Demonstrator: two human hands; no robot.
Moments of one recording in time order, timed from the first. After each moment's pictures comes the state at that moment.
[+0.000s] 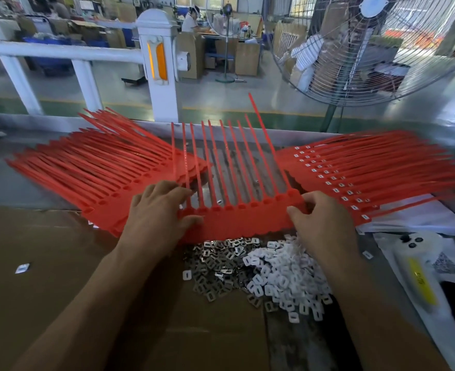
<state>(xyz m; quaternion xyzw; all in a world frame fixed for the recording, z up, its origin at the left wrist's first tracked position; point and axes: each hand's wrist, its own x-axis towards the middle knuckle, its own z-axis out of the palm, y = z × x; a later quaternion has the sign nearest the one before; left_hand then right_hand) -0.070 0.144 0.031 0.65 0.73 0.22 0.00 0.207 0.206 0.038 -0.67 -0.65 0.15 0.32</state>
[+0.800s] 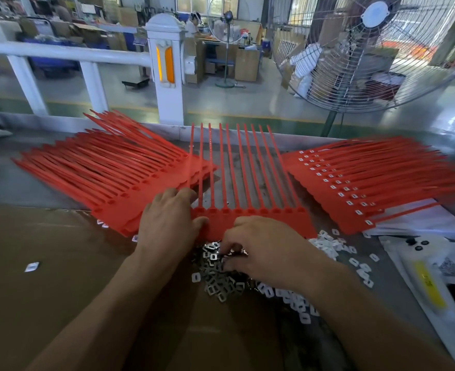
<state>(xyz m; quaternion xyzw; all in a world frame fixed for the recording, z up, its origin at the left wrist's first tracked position) -0.054 0.139 0.039 0.60 0.77 0.23 0.01 0.135 0.155 0.069 -0.35 -0.93 0.09 0.02</state>
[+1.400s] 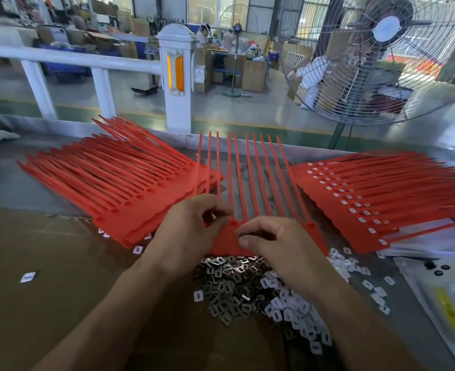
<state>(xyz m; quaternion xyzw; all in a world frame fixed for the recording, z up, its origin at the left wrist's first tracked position) -0.049 0.143 0.043 0.66 0.59 0.45 0.16 0.149 0.177 0.045 -0.42 -0.75 0.42 0.29</state>
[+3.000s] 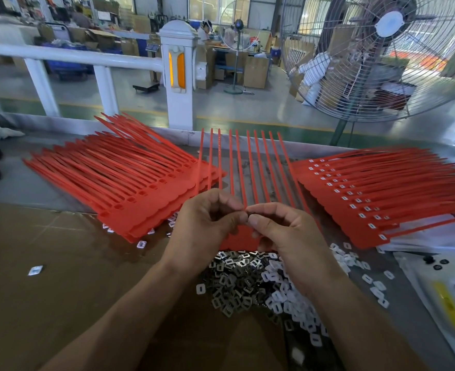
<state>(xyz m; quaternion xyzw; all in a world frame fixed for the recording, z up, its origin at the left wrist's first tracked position) -0.027 0.137 0.040 0.58 0.47 0.58 0.33 0.148 0.177 0.035 -0.37 -0.62 0.55 0.42</state>
